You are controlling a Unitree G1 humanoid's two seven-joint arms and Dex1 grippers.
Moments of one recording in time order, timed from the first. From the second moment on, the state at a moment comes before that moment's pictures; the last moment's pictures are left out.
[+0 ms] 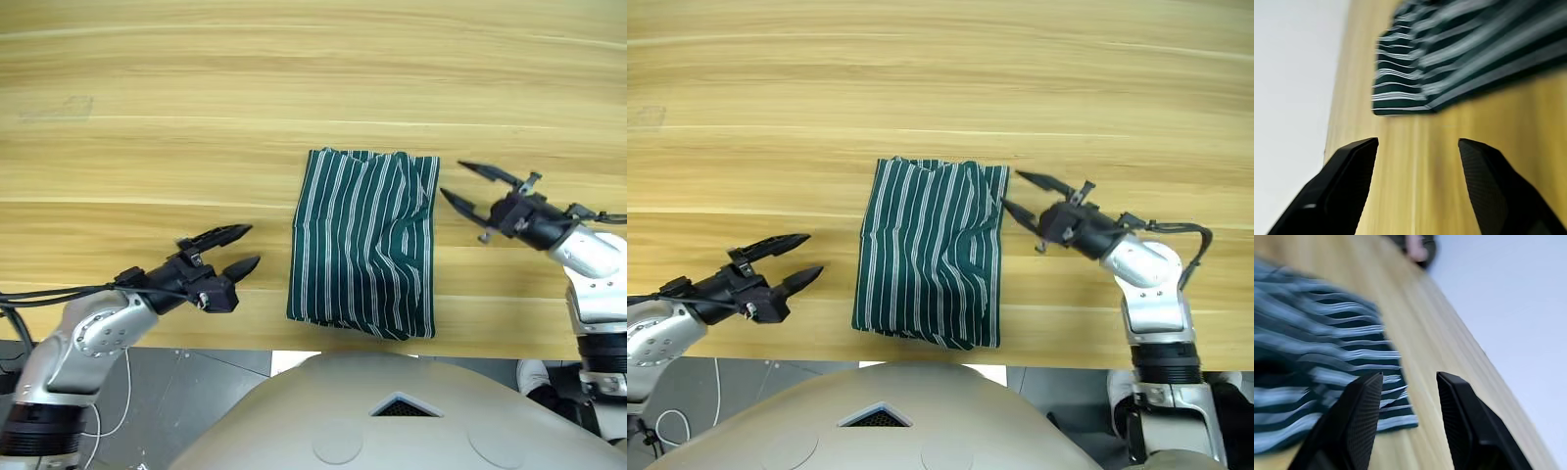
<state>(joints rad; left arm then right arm) 0.57 0.94 0.11 -0.25 0.37 -0.71 -0.51 0.18 -0.69 0.04 0.01 -0.06 -0.66 0.73</state>
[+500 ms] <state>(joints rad) 0.39 1.00 -0.12 -0.10 0.49 -0.94 -0.56 0.31 -0.97 0.25 0.13 -0.18 -1.00 0.83</state>
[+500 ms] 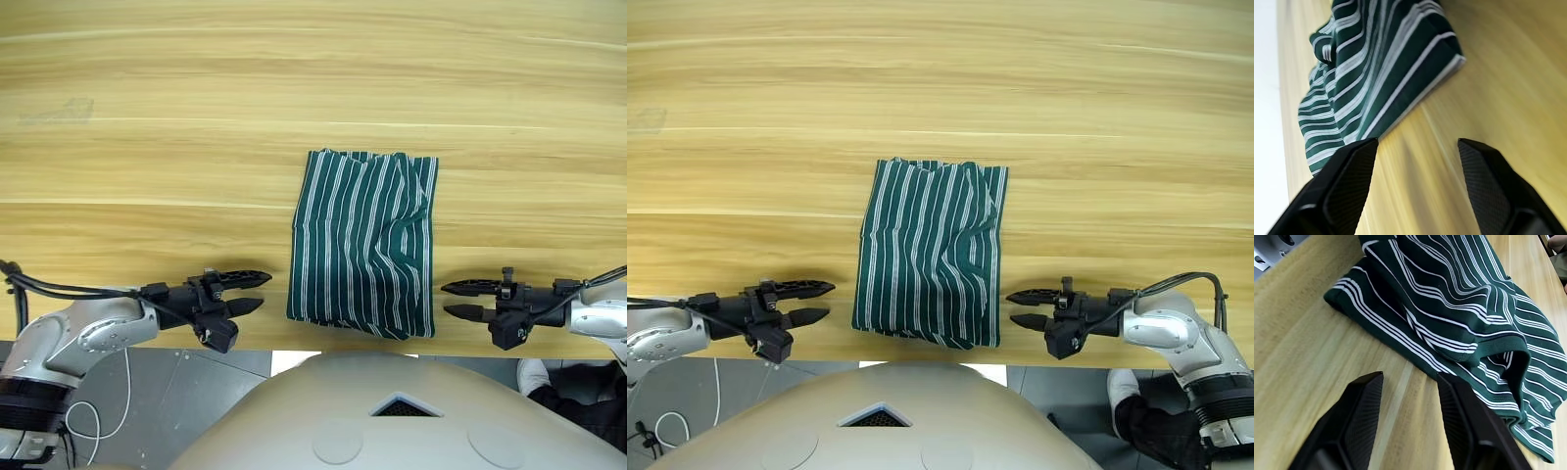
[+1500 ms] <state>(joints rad) 0.29 0.93 -0.34 -0.10 0.49 -0.94 -0.54 0.21 -0.95 0.44 -0.02 -0.18 -0.87 0.86</state>
